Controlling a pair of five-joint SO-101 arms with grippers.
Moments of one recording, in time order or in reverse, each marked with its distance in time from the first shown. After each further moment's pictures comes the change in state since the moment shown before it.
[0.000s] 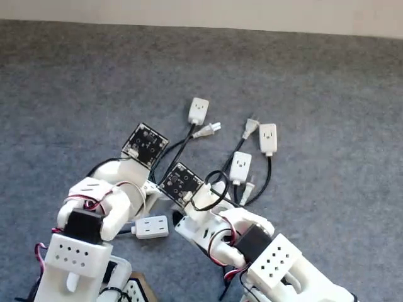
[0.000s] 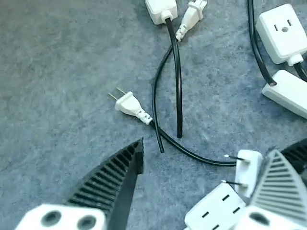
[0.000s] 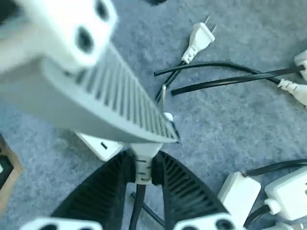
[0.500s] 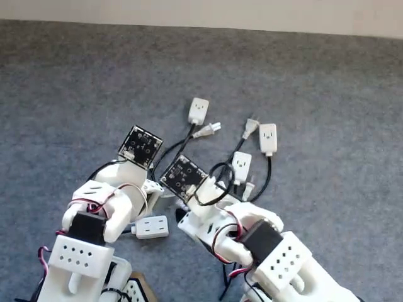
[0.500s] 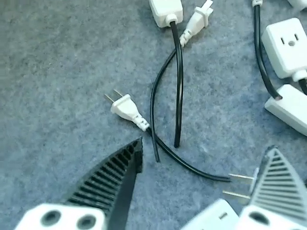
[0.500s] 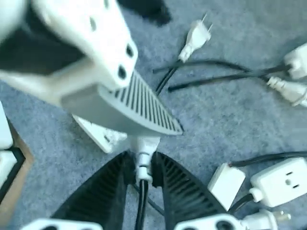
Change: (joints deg) left arm -1.4 -1.1 6.9 -6.2 1.1; right arm 1.7 0.0 -10.7 12.1 1.2
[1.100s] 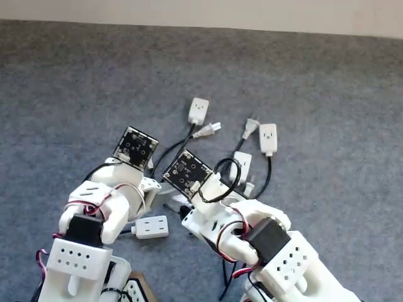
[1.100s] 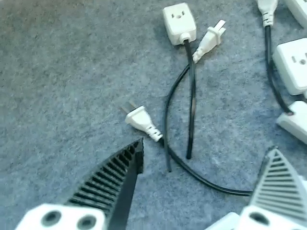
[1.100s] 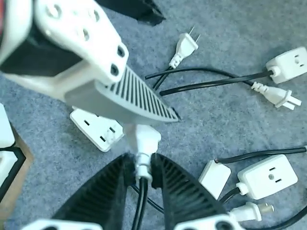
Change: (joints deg) left arm -1.2 0.0 0.0 -0.3 0.0; right arm 1.7 0.0 -5.7 5.8 1.5
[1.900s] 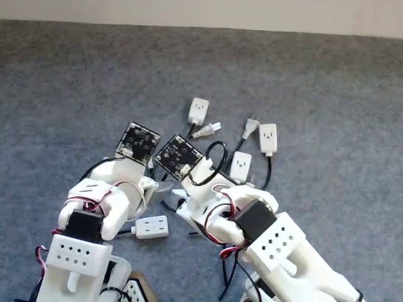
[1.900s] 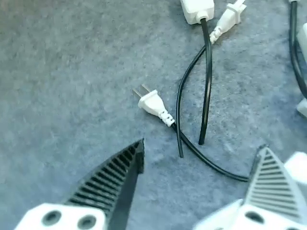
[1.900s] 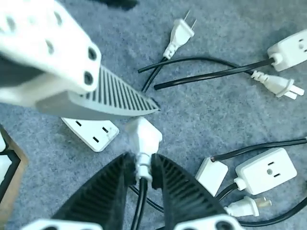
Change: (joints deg) left arm 1.6 0.4 -3.0 2.5 2.6; right arm 0.9 11.4 -7.0 0.4 -1.0
